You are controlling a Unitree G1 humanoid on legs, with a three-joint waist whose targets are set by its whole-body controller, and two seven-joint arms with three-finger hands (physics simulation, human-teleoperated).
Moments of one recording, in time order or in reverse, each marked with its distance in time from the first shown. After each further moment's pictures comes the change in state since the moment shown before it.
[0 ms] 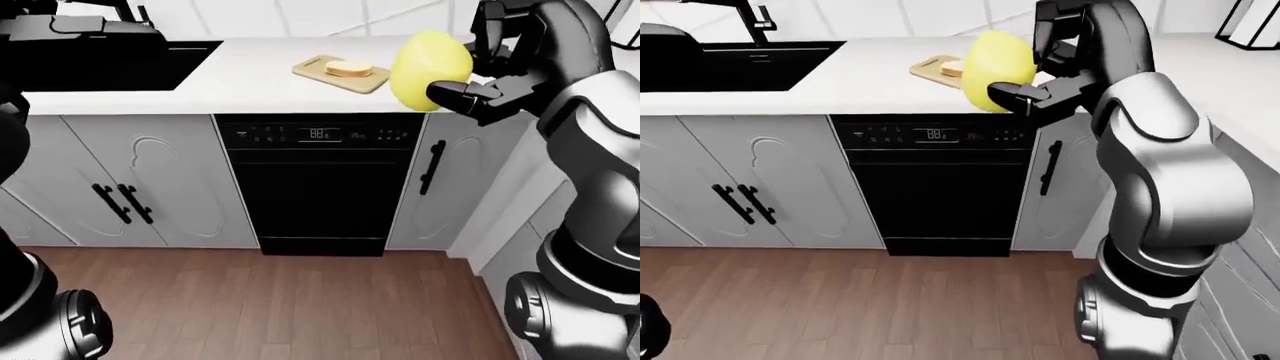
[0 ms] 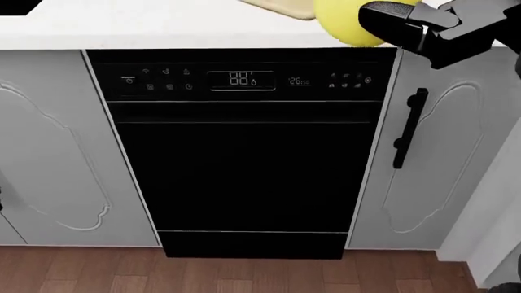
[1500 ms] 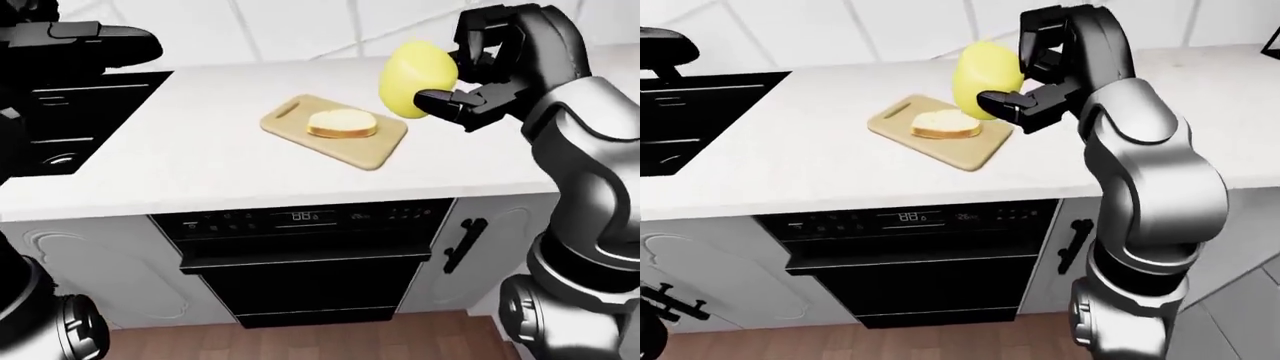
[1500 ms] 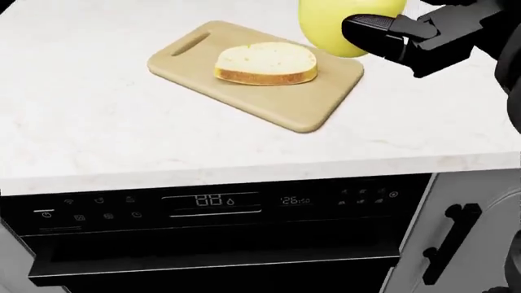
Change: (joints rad) left arm 0.026 0.010 0.013 0.033 -0.036 -0.022 0.016; right arm 0.011 0.026 0.031 0.011 -0.025 -0.016 0.024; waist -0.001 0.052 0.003
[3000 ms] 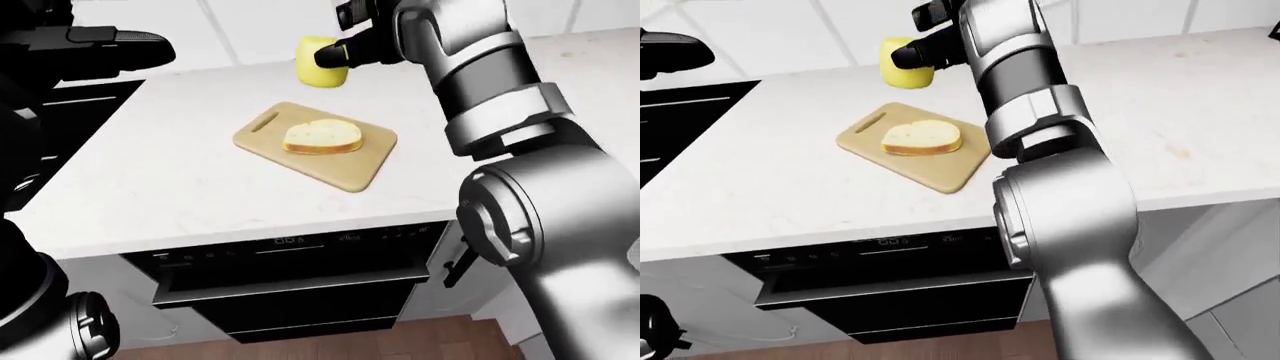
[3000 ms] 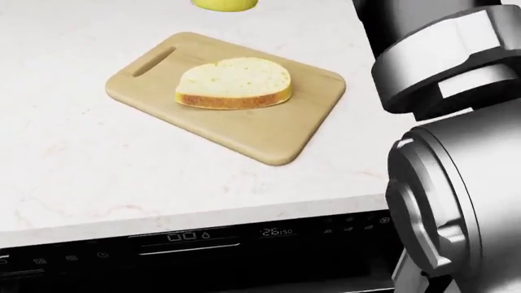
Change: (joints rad) left arm -0.009 -0.038 -0.016 -0.008 0.053 0.003 -0.033; right arm -0.810 0.232 0.117 1.600 -0.248 -0.428 0.087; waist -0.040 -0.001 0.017
